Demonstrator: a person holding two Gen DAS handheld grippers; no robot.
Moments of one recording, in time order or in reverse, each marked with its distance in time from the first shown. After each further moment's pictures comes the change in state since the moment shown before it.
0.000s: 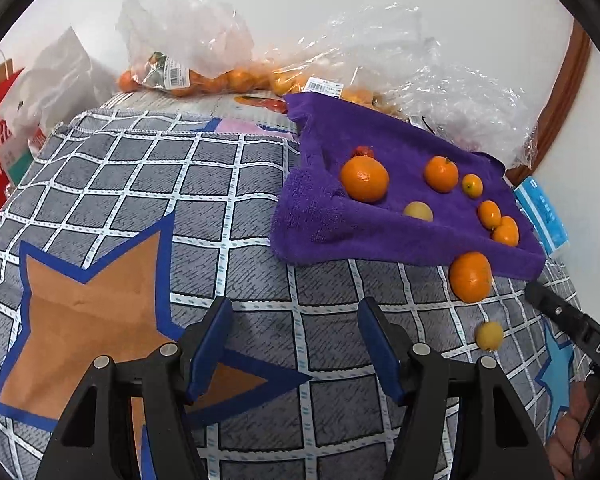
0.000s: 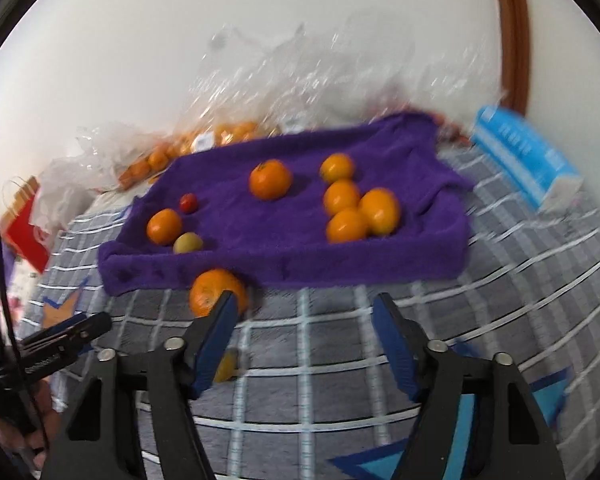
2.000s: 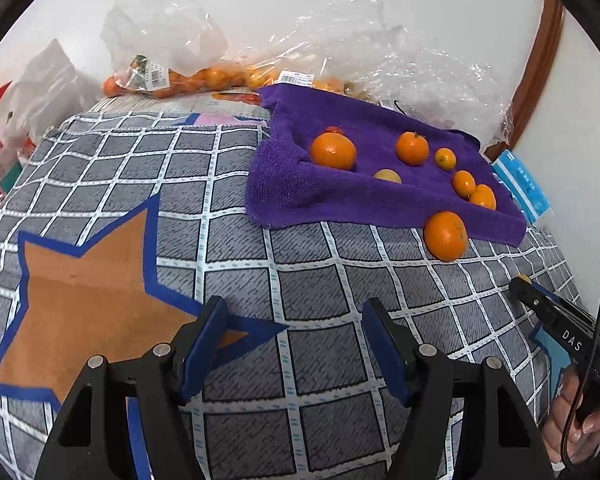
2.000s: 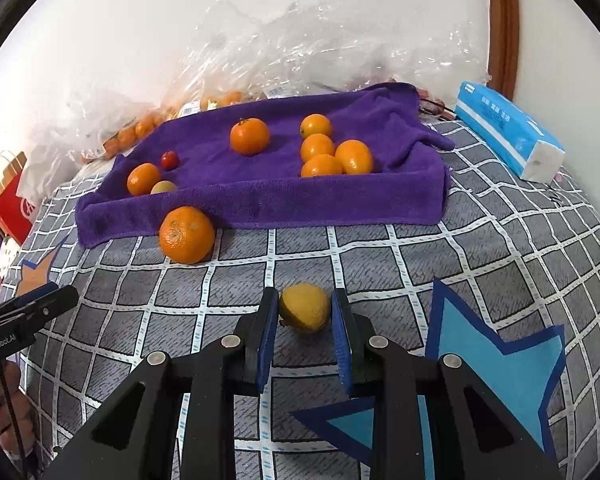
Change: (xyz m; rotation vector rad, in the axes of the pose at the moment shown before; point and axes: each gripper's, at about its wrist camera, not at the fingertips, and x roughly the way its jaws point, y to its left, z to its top) left arm -0.015 -0.008 -0.024 0.064 0.006 -0.039; right arm -0.012 -0.012 -0.035 -0.059 -0.021 -0.139
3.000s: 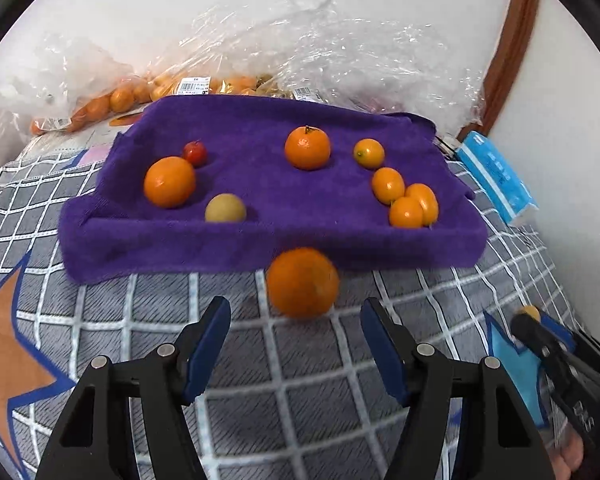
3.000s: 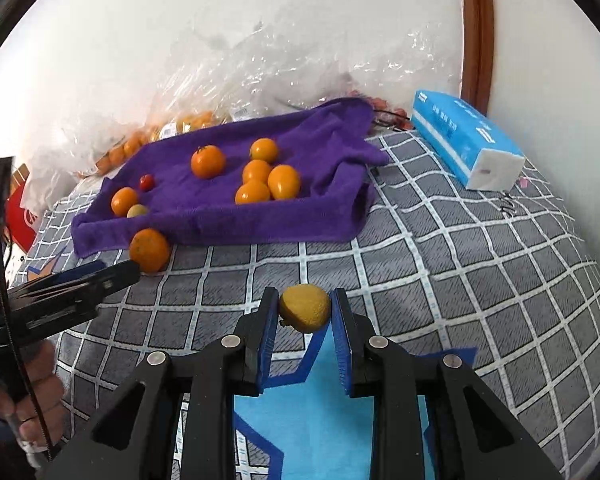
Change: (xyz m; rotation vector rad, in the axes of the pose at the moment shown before) left arm 0.042 -0.123 0.035 0.059 0.036 -0.005; right arm -0.032 -0.066 0.017 0.004 0.003 0.022
